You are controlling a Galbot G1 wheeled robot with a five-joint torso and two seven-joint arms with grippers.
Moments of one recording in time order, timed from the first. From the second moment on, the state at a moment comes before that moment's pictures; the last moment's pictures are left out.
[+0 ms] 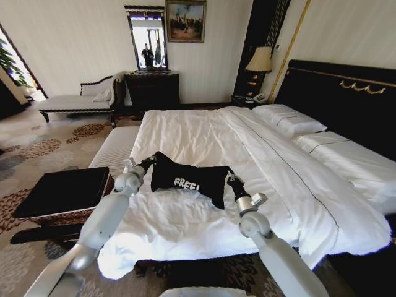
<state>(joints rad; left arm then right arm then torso) 0.64 -0.97 -0.22 -1.57 -1.04 0.23 -0.07 -1.10 0.98 0.24 1.95 0.87 0.19 0.21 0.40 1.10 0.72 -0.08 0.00</state>
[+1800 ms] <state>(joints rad) 0.79 -0.99 -0.02 -1.57 -0.89 0.31 -0.17 -0.89 0.92 -0.01 1.74 1.05 -0.19 0.54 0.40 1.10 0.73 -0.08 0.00</state>
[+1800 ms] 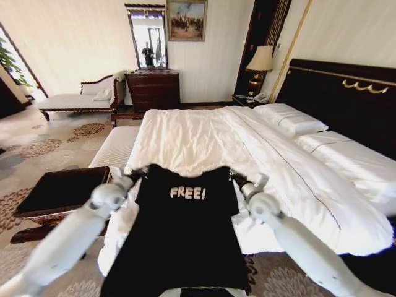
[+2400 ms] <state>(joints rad) 0.73 -1.12 -0.18 -1.38 -0.92 0.25 -0.14 -0.82 1.06 -0.01 1.52 0.92 -0.03 0.40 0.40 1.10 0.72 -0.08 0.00</state>
